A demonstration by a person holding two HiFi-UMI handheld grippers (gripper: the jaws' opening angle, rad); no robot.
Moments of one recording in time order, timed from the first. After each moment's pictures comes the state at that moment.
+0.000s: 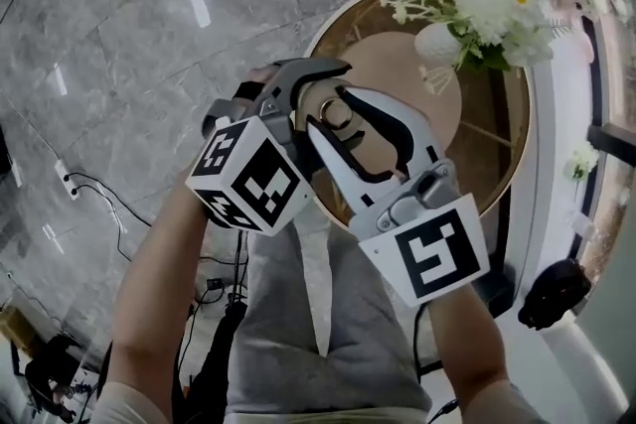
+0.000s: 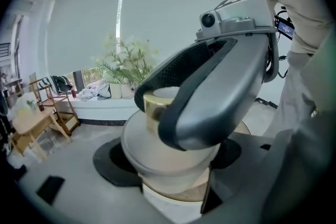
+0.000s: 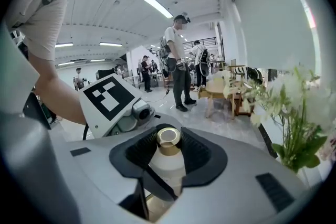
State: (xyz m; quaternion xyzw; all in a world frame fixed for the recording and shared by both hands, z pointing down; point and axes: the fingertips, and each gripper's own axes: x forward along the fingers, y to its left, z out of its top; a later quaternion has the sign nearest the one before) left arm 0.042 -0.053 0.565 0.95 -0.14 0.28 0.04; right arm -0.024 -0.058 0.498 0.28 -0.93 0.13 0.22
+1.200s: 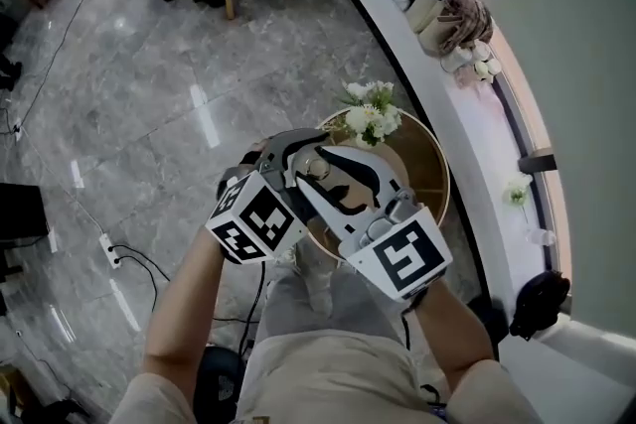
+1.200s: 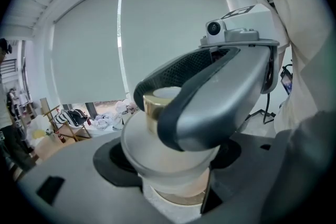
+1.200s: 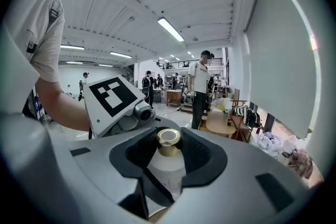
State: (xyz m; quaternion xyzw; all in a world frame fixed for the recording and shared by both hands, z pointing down) left arm 0.041 -0.035 0.189 0.95 -0.17 0.25 0.01; right arm -0.029 -0.031 0.116 0.27 -0.95 0.03 0.16
